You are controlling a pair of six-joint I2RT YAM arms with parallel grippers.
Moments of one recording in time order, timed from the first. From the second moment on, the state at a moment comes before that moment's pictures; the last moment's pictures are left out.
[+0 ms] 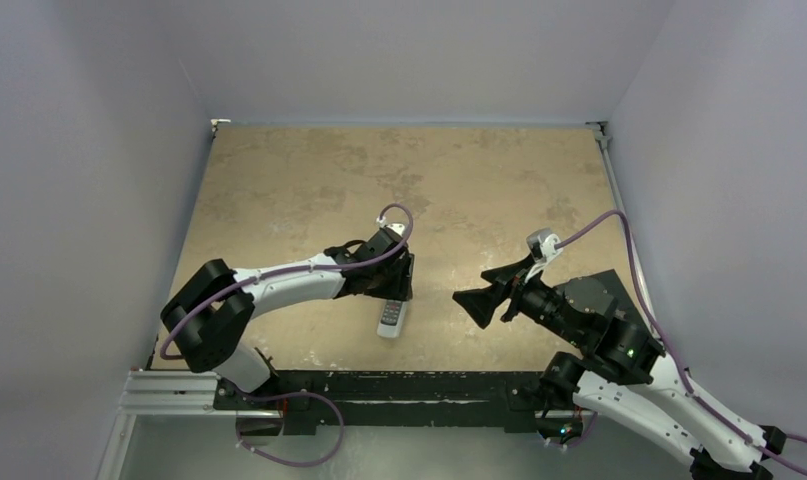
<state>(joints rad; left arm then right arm) -0.87 1.55 0.89 -0.32 -0.06 -0.67 0.90 0.41 0.64 -0.40 0.06 0.47</state>
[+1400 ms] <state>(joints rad) -0.88 1.40 0.96 -0.37 -0.12 -0.67 0.90 0.45 0.67 -0.44 0.07 0.50</state>
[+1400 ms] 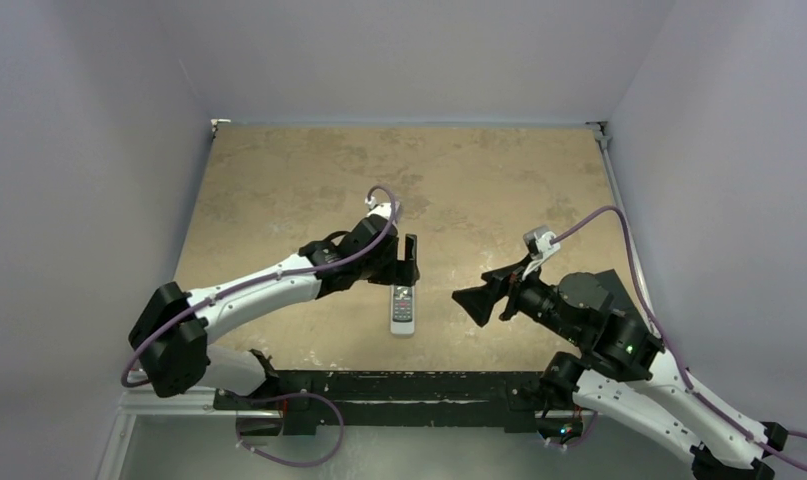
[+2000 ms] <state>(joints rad) -0.88 0.99 0.96 -0.56 -0.29 -0.61 0.90 0.46 0.74 -0.55 0.22 0.52</state>
